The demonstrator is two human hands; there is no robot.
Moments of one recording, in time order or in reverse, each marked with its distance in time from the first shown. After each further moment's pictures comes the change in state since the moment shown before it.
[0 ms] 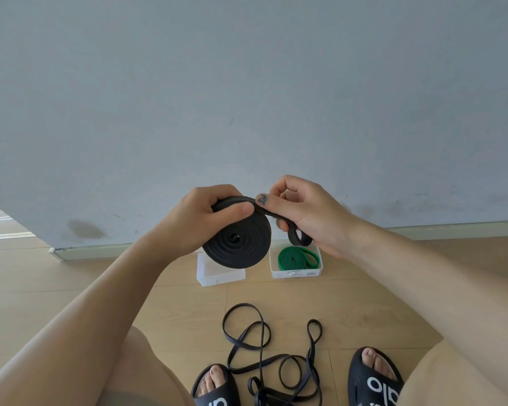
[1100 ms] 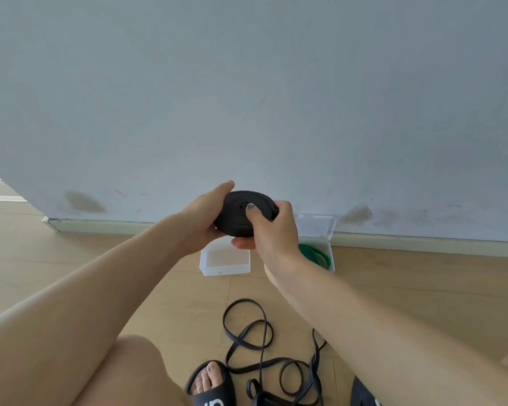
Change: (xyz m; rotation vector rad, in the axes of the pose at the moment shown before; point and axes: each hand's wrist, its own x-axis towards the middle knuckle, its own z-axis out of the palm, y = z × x) left_hand 0.049 -0.081 0.005 -0.721 0.206 -0.756; right_hand 0.065 0.056 0.112 0.289 0.365 0.291
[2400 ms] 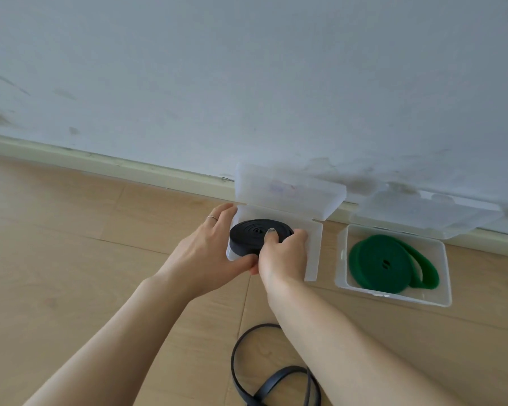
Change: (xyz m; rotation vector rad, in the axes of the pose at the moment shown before) left_hand 0.273 -0.214 -0.075 1.020 -0.049 0.332; right_hand 0.232 0.270 0.080 -0.439 0.246 0.453
